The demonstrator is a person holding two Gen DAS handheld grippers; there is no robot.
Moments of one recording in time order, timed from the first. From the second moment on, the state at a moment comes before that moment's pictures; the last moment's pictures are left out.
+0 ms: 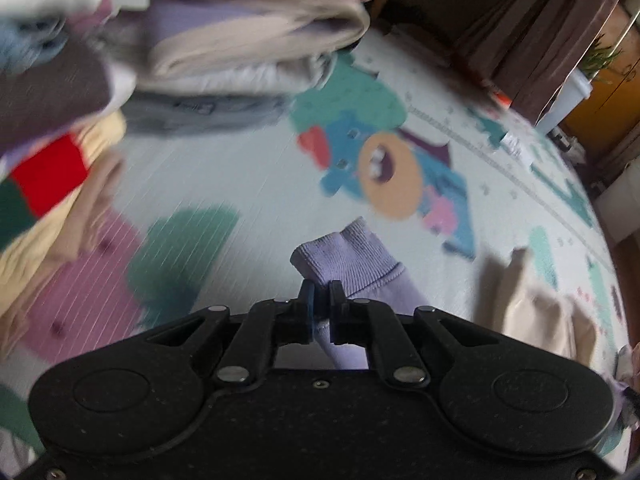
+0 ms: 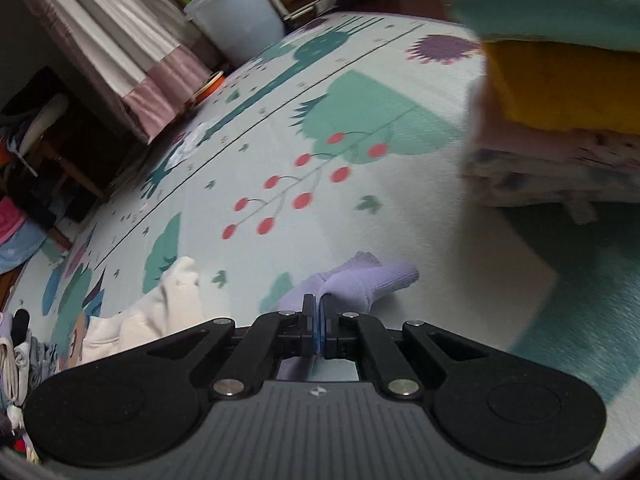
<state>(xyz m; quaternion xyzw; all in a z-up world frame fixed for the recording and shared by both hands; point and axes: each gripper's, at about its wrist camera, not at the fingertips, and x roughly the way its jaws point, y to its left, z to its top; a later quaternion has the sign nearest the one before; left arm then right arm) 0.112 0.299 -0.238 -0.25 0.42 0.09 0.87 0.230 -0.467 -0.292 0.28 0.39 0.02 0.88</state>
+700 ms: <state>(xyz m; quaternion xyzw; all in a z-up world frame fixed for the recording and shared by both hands) 0.091 0.309 -0.283 -0.25 0.42 0.13 0.86 0.164 -0.492 -0.334 0.22 0.43 -0.09 0.87</state>
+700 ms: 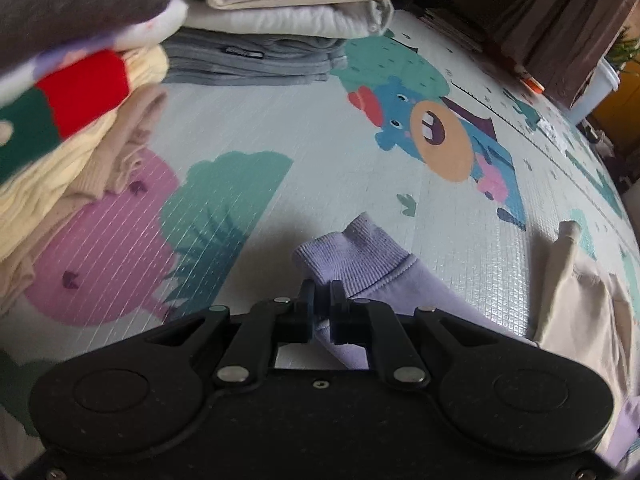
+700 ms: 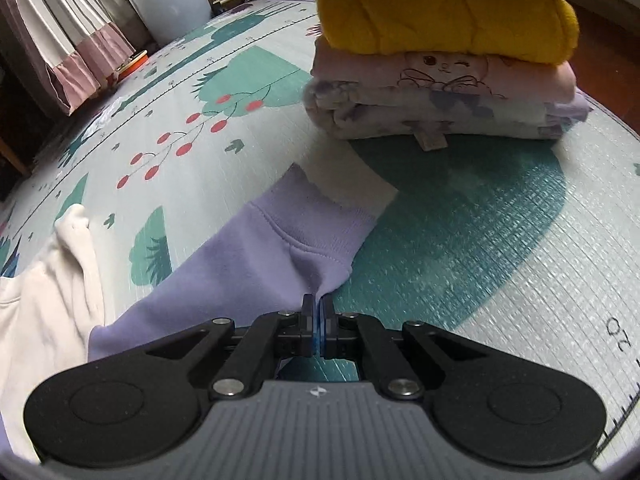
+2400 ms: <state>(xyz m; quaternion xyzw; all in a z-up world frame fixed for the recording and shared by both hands) 0.082 0.273 -0.257 -0.06 0.40 0.16 0.90 0.225 -0.399 -0.313 -0.07 0.40 0.02 0.91</state>
